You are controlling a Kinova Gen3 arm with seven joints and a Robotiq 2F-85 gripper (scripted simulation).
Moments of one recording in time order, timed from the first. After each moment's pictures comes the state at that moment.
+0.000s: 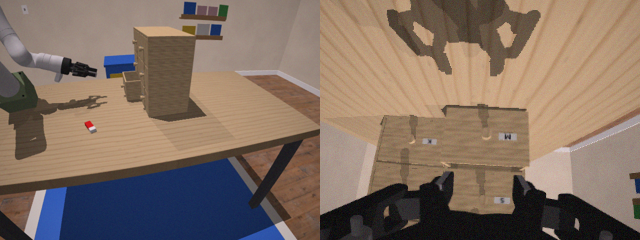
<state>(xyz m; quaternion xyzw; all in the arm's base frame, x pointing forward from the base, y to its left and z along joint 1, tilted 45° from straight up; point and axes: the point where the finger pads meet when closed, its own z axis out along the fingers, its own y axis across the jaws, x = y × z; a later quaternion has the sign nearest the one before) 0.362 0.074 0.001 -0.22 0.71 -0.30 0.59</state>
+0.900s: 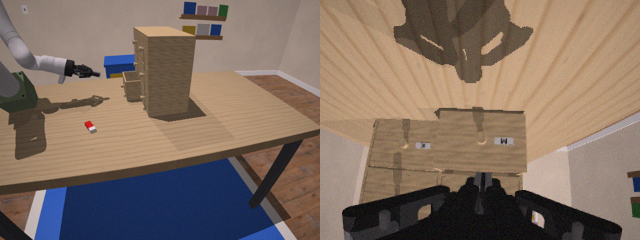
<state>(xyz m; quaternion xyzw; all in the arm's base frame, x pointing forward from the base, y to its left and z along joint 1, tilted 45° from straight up) 0.375 0.071 -0.009 -0.23 0.72 -0.29 0.59</state>
